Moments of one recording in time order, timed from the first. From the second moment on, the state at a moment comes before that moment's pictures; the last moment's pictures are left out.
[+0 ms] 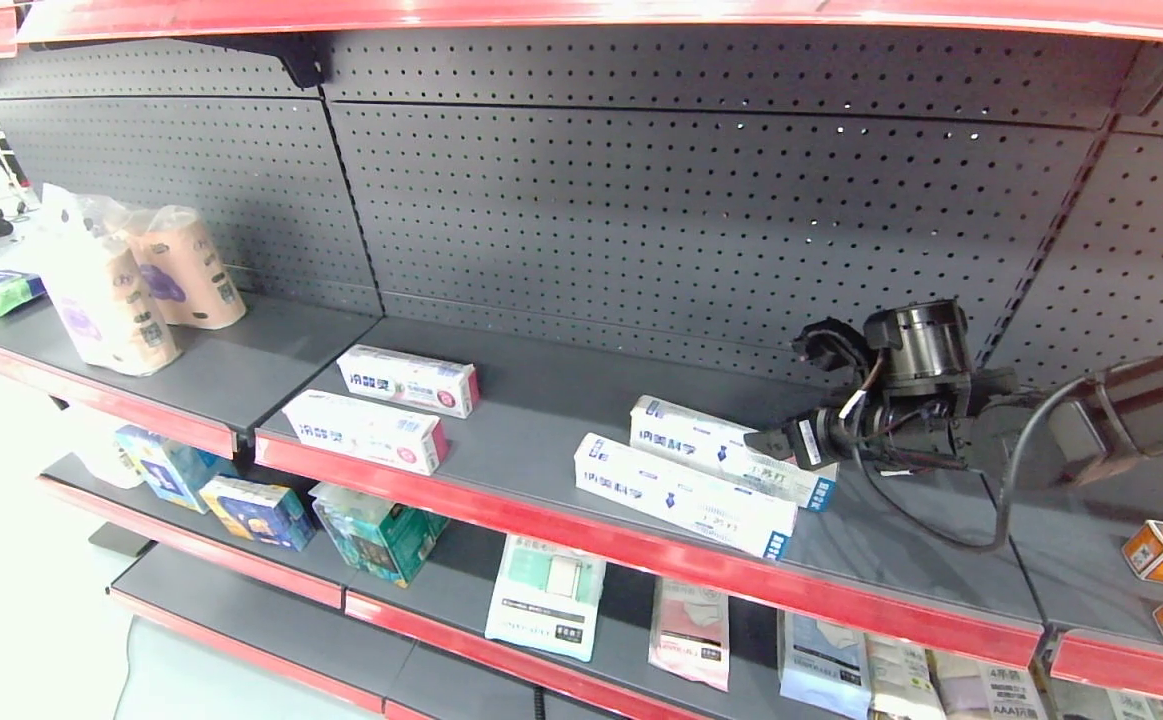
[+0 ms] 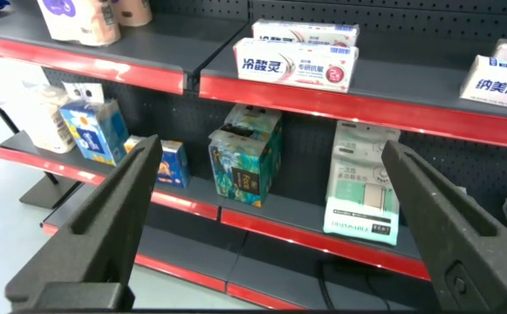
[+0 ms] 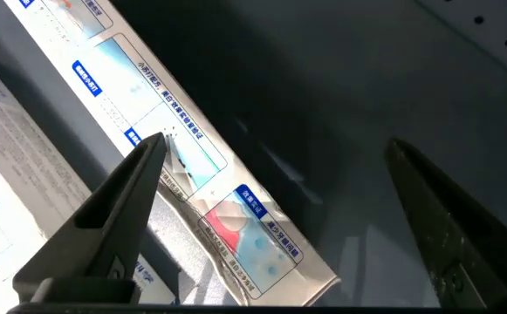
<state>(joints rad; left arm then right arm) 0.00 0.00 0.00 0.00 0.02 0.01 0.26 1.98 -1.01 -0.32 0.01 -0.15</state>
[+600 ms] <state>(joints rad) 0.00 0.00 0.00 0.00 0.02 0.01 0.24 1.93 -1.00 -0.32 -0.01 -0.14</state>
